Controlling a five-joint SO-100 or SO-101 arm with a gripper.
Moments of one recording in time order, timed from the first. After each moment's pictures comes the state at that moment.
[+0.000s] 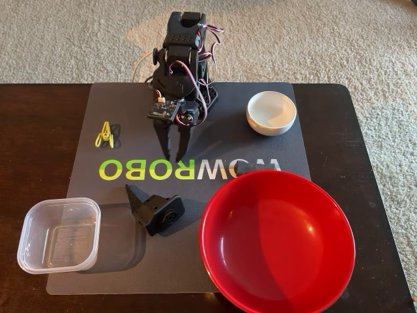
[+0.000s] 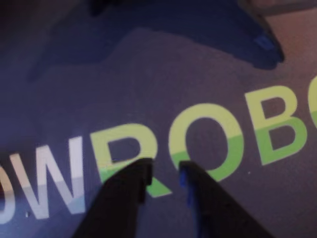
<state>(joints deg) 7.0 188.5 176.0 67.7 76.3</state>
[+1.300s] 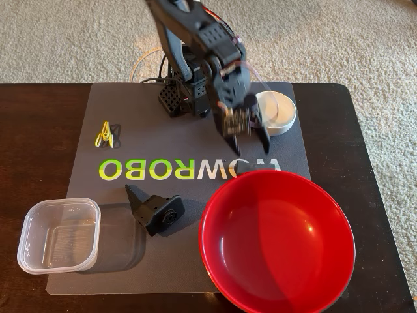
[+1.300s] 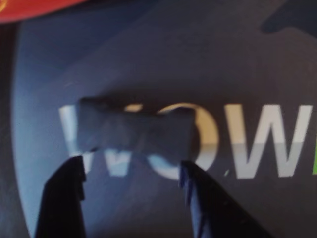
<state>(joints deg) -35.9 126.6 148.1 45.1 46.0</state>
